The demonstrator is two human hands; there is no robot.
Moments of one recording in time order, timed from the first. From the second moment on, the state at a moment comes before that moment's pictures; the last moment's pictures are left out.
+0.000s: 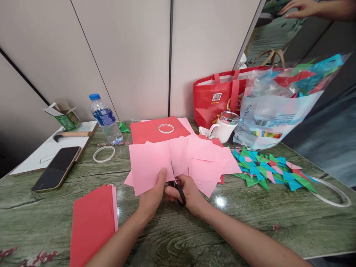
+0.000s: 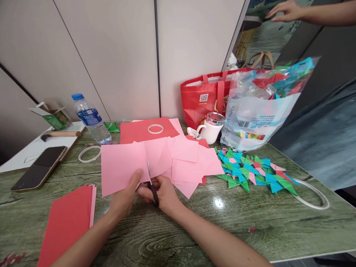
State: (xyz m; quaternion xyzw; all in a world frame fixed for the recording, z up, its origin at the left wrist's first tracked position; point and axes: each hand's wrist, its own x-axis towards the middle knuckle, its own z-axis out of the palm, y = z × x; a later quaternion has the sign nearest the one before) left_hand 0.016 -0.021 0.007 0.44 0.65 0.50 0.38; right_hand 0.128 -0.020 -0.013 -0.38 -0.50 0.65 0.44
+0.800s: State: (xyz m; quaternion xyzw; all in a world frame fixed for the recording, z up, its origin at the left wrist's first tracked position) left_hand 0.003 -0.003 0.013 0.35 0.56 0.65 0.37; right_hand 0.134 -0.023 -0.008 -0.30 -0.55 0.71 0.32
